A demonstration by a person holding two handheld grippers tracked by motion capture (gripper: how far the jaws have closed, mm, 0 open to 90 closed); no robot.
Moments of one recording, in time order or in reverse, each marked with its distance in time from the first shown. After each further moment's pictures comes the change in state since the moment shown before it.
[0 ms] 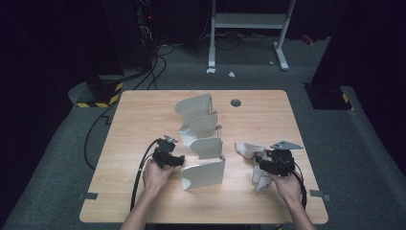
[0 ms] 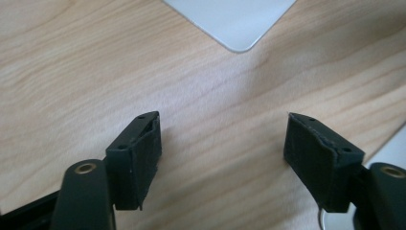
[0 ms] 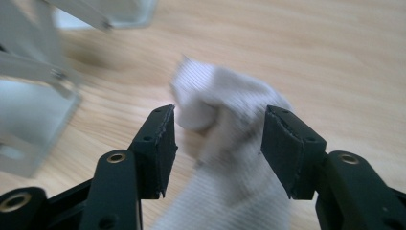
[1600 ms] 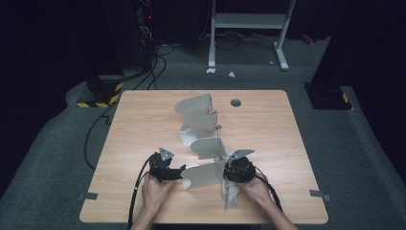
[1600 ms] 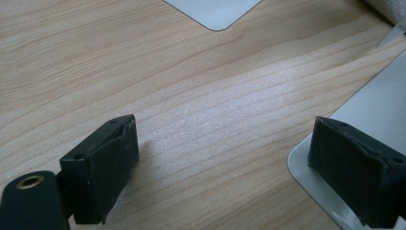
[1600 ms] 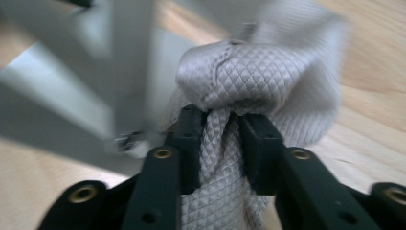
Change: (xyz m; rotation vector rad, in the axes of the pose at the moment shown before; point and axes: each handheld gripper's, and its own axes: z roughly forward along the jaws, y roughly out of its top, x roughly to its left) left arm -0.015 -0.043 -0.008 -0.177 0.001 -0.007; right arm 0.093 -0.003 0.067 0.137 0.288 -0.281
